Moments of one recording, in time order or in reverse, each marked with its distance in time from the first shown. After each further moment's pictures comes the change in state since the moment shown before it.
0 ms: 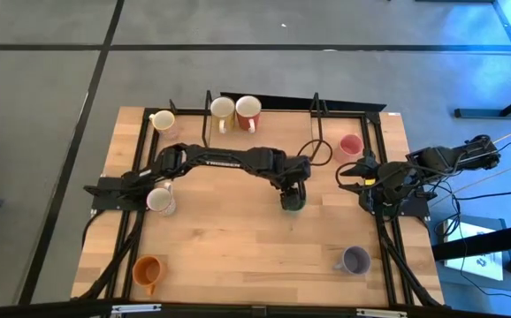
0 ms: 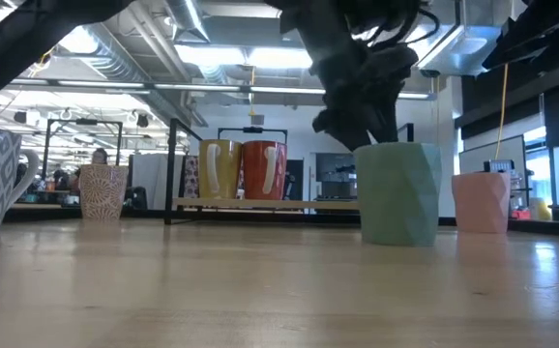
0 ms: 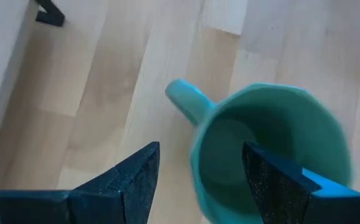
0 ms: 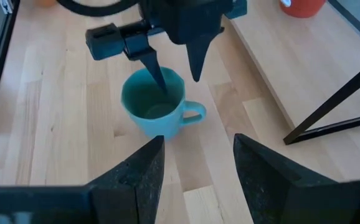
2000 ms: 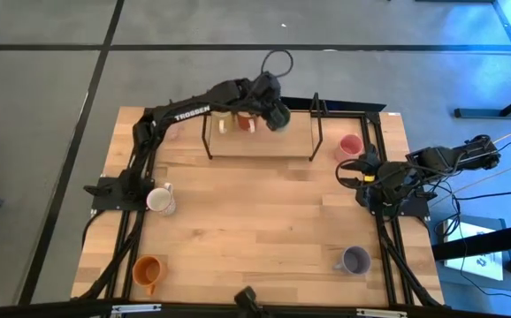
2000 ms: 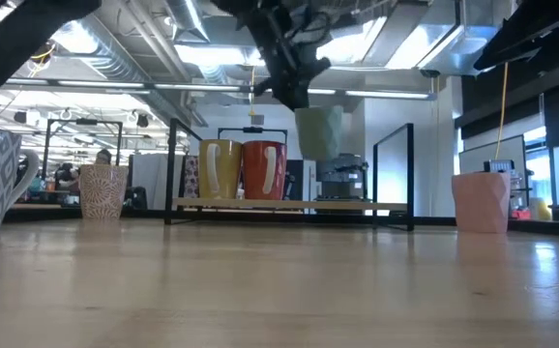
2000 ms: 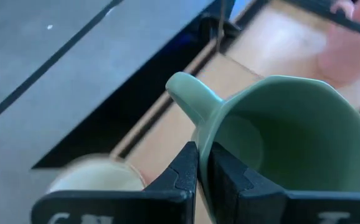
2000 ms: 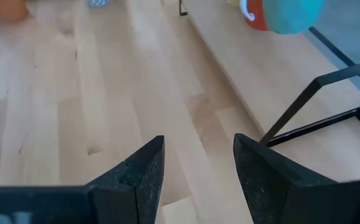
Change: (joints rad) left arm 0.405 -0.247 -0.038 0.034 -0.200 0.076; right arm 0.000 0.000 0.000 -0.001 0.127 0.024
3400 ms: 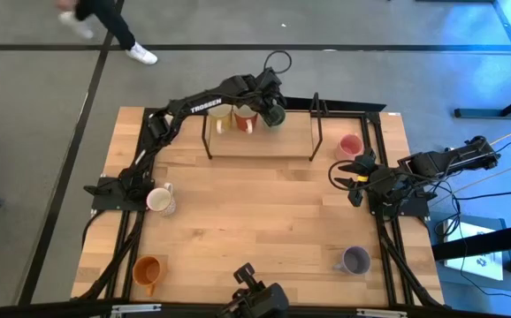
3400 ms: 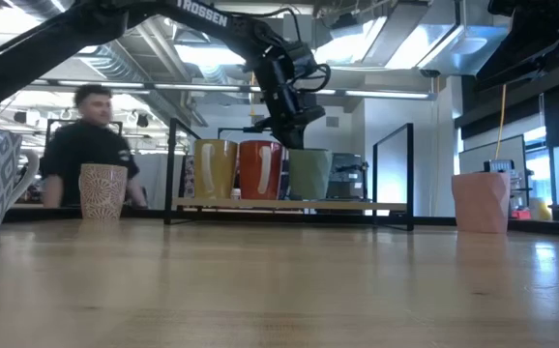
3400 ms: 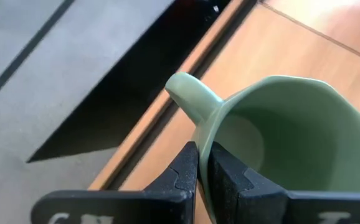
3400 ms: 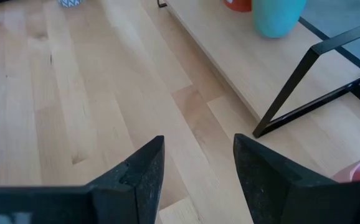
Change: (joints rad) left arm 0.104 0.170 0.068 -0.039 0.075 0.105; right arm 0.000 0.000 -0.104 0.061 0.052 0.106
